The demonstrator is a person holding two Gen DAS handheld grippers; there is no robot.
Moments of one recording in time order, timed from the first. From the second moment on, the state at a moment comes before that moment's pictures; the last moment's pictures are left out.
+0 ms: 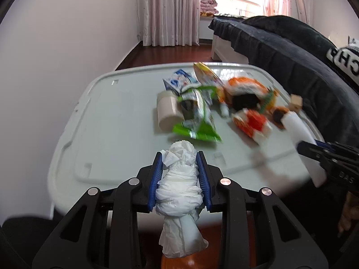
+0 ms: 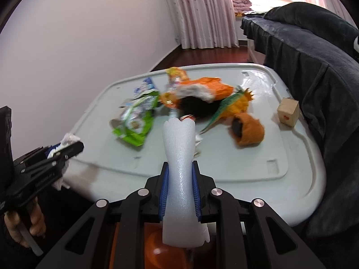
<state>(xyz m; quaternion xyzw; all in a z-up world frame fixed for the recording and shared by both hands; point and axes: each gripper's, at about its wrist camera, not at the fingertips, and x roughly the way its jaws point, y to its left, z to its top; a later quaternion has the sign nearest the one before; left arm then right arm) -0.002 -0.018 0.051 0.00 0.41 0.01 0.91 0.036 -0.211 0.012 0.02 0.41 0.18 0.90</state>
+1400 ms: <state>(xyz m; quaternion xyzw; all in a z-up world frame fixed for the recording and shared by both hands) -0.062 -0.023 -0.074 0.01 0.66 -0.02 0.75 -0.050 -0.160 -0.071 -0.03 0.57 0.21 0.79</state>
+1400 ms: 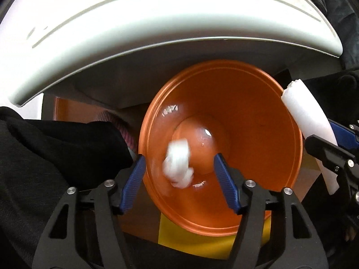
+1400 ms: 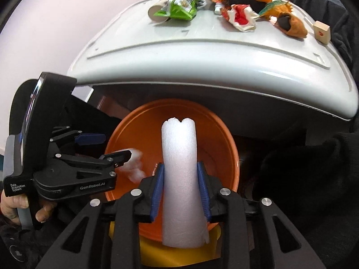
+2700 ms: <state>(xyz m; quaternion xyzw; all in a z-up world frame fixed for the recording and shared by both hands) -0.025 0.000 -0.007 -0.05 0.51 -0.03 0.86 0.164 -0.150 -0.029 -0.11 0.51 0.15 0.84</state>
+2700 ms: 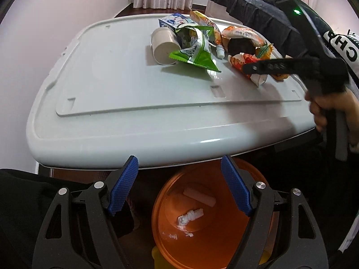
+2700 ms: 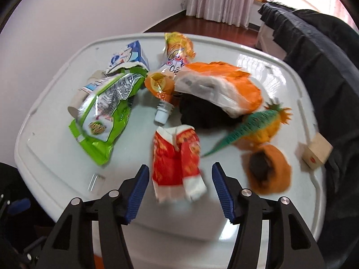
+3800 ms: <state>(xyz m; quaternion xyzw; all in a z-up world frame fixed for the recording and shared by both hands) 0.169 -0.043 0.002 -0.03 0.52 -0.07 0.85 0.153 -0.196 -0.040 0.01 0.52 0.14 0.84</state>
